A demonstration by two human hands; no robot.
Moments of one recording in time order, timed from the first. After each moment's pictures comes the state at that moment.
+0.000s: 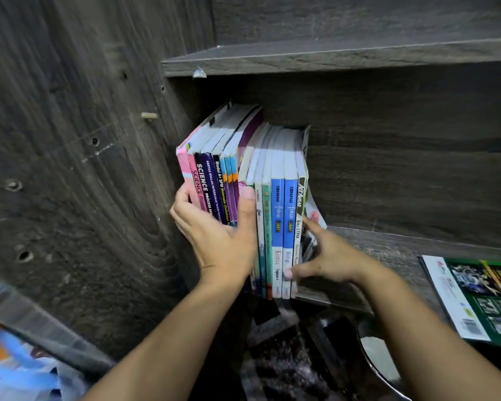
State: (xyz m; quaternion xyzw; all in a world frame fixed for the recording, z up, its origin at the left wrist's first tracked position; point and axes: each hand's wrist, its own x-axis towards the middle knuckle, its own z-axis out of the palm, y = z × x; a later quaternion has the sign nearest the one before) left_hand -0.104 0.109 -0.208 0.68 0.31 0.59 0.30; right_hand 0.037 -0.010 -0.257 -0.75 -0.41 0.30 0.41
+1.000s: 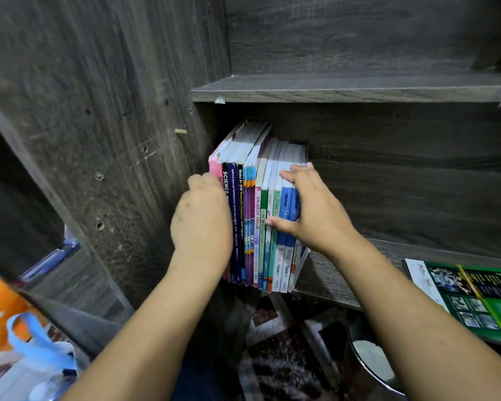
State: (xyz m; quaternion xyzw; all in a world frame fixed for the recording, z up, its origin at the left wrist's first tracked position) left_hand -0.156 0.093 -0.128 0.87 0.41 0.27 -0.07; right_hand -0.015 -0.011 -0.159 -0.81 -0.48 -0.06 0.35
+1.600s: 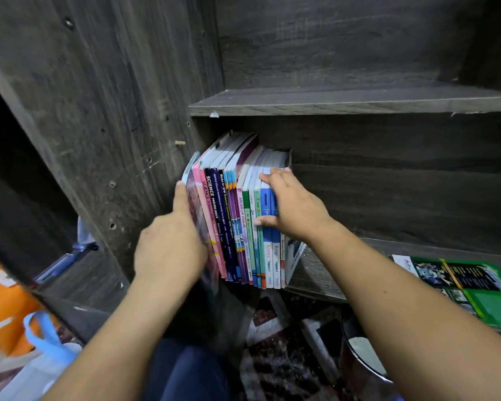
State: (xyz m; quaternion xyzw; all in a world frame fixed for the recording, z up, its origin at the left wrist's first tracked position) left_hand -0.214 0.077 -0.114 0.87 0.45 0.20 0.01; right_hand -0.010 0.003 -0.150 -0.82 -0.51 -0.04 0.25
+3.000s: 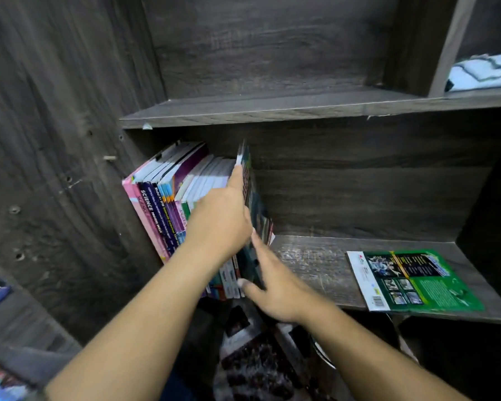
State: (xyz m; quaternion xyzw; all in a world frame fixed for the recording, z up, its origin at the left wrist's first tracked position) left_hand -0.091 0.022 -0.111 0.95 0.22 0.23 0.04; right_hand -0.031 -0.079 -0.233 -0.77 -0.50 0.13 0.38
